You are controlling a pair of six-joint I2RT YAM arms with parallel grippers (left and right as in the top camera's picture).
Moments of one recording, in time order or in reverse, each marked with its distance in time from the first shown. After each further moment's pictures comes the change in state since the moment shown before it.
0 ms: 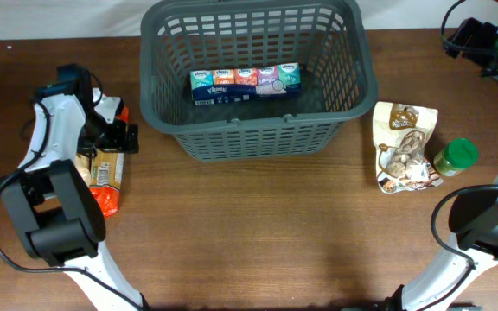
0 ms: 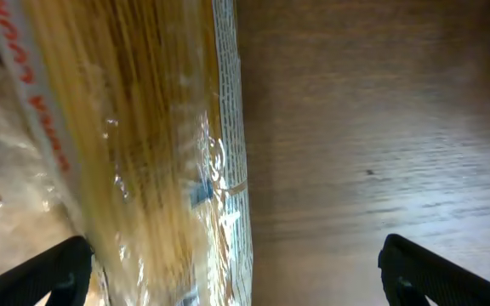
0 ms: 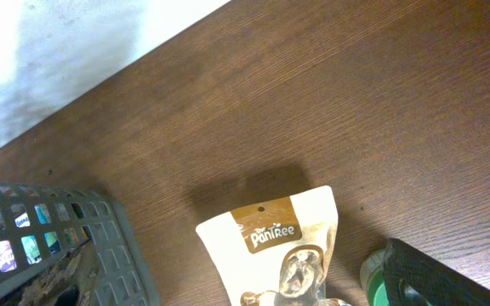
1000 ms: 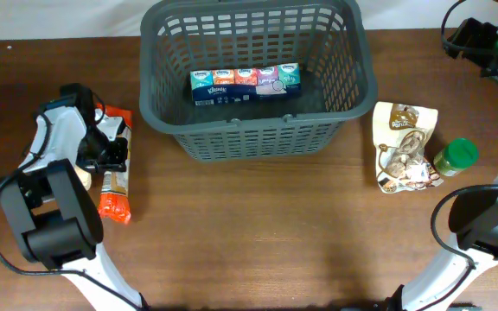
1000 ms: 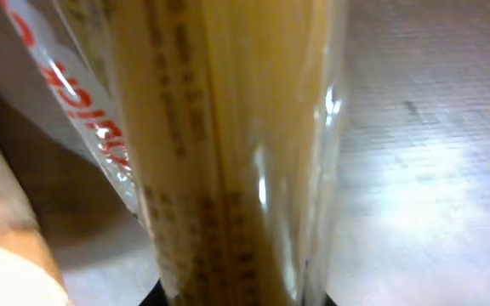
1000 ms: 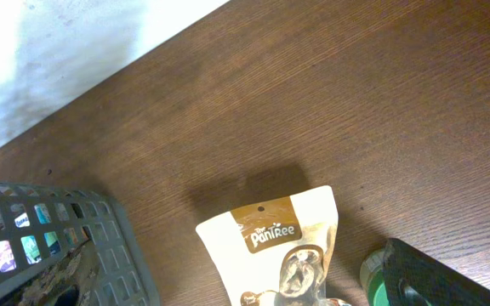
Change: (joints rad) left arm 0.023 -0.017 -0.101 -0.032 0.000 -0.008; right arm 0.000 0.000 0.000 0.000 0.000 0.000
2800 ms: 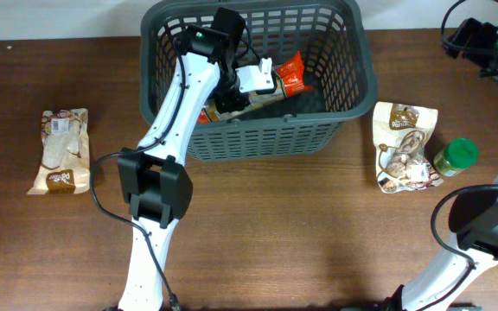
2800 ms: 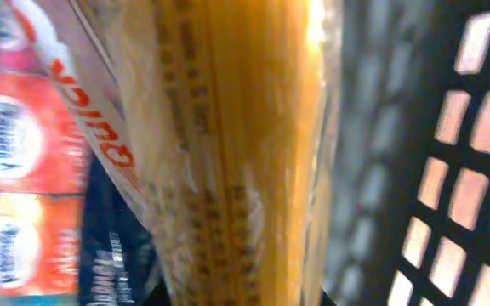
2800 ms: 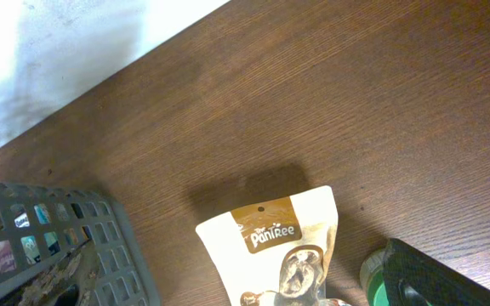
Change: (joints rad) left arm -0.622 0.378 0.964 -0.343 0.121 0.731; right arm 0.000 0.001 0.000 0.000 0.000 0.000
